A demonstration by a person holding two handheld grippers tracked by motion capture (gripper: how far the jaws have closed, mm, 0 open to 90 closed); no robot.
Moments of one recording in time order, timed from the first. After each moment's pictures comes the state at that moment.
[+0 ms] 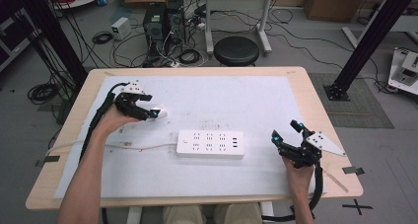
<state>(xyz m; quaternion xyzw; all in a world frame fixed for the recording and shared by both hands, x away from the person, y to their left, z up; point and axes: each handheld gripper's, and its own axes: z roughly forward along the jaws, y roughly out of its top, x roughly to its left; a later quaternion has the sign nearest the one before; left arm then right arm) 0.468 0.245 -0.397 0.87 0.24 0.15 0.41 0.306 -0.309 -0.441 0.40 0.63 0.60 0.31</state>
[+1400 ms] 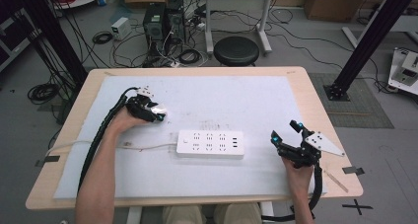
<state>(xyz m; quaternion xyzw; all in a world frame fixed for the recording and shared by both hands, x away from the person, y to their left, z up) 0.494 0.236 -0.442 0.89 0.28 0.11 0.36 0.305 -0.307 -0.441 0.39 0.63 0.59 0.32</state>
